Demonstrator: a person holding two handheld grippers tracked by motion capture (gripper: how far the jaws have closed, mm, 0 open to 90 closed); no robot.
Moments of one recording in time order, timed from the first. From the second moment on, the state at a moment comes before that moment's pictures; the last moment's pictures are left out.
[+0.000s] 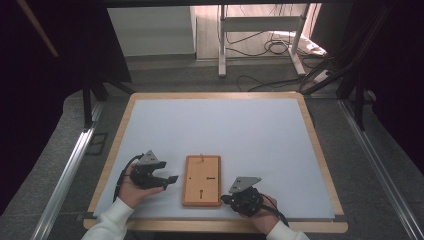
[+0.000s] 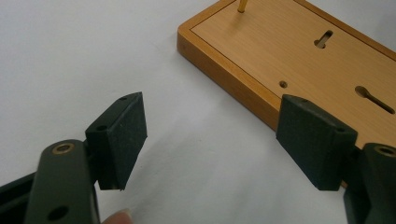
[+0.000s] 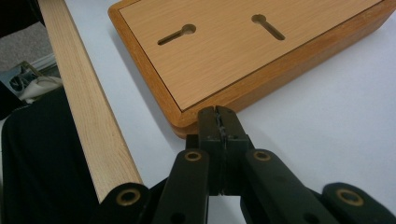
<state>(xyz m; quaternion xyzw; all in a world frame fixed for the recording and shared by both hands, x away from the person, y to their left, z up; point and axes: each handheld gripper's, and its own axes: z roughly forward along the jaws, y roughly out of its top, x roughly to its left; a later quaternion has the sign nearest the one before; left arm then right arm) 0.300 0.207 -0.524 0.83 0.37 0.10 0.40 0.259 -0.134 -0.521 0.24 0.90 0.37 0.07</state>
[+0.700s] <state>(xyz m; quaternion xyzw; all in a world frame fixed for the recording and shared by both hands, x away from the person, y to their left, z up) 0.300 0.207 -0.523 0.83 0.37 0.10 0.40 0.274 -0.225 -0.511 0.35 0.84 0.40 0.14</state>
